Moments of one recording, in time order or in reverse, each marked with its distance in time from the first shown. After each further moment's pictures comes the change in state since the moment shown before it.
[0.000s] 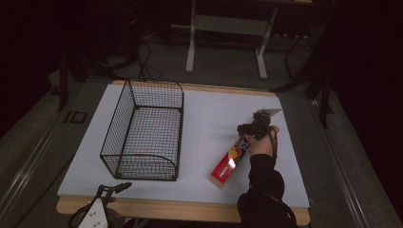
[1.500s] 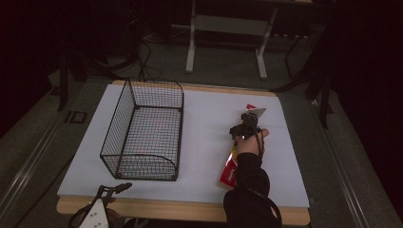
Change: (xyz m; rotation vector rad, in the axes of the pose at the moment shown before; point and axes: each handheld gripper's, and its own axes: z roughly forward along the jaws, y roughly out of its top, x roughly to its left) left arm -0.001 0.000 0.000 0.005 0.000 0.008; right arm 0.033 -0.004 0.019 0.056 -0.066 -0.008
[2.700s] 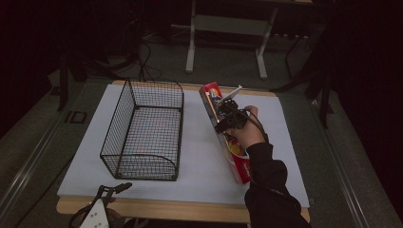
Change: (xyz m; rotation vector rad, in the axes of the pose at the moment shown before) left arm 0.000 0.000 0.000 0.000 0.003 0.002; right arm 0.057 -0.001 -0.080 -0.038 0.150 -0.736
